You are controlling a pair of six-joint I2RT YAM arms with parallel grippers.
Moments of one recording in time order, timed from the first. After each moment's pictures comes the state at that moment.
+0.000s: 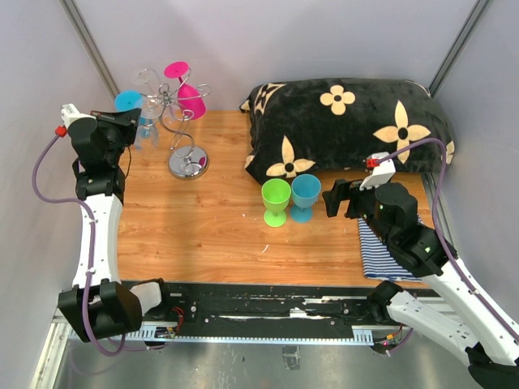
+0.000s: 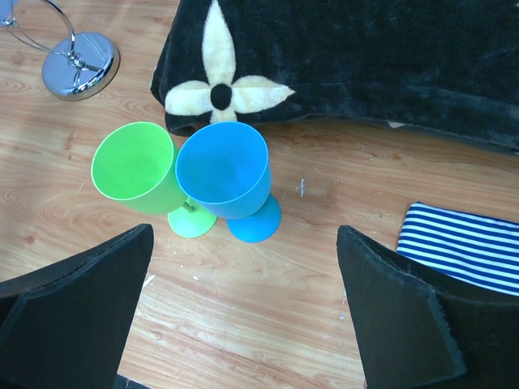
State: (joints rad) left arm 0.23 1.15 1.14 -0.02 0.14 -1.11; right arm 0.68 0.70 0.91 -0.53 0.33 0.28
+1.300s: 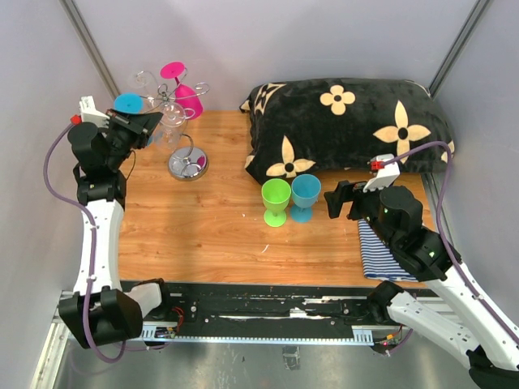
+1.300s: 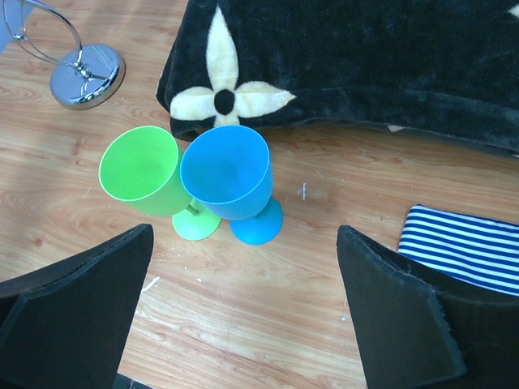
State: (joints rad) left arm 0.23 1.11 1.11 0.03 0.46 -1.08; right arm 0.68 0.67 0.91 -0.53 0.33 0.28
